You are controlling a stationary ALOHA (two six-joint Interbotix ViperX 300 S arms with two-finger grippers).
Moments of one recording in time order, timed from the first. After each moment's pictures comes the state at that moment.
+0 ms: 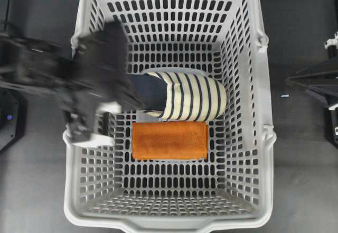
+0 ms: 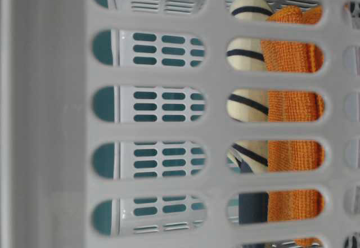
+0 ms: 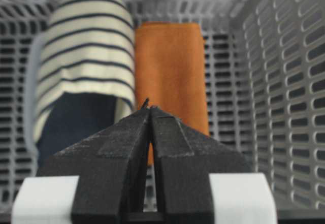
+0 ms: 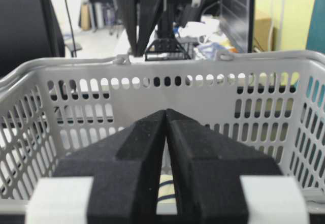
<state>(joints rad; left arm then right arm) -0.09 -0.25 0.18 0.04 0.81 -0.08 0.00 -0.97 1.19 0.01 -0.29 0.01</state>
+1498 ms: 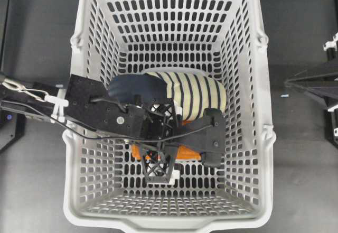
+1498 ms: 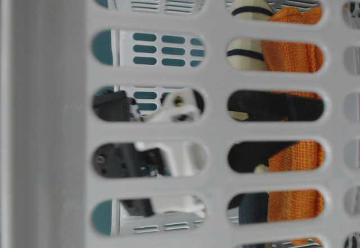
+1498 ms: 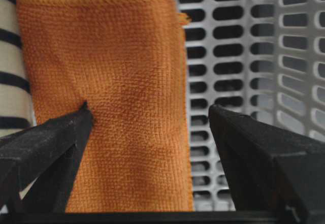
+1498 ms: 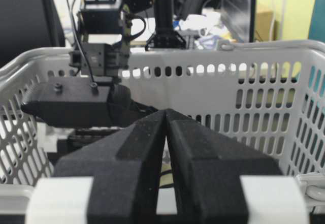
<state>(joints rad) -0.16 0.22 0.10 0.04 0.79 -0.13 0.00 -0.97 1.21 0.01 -0.29 0.01</state>
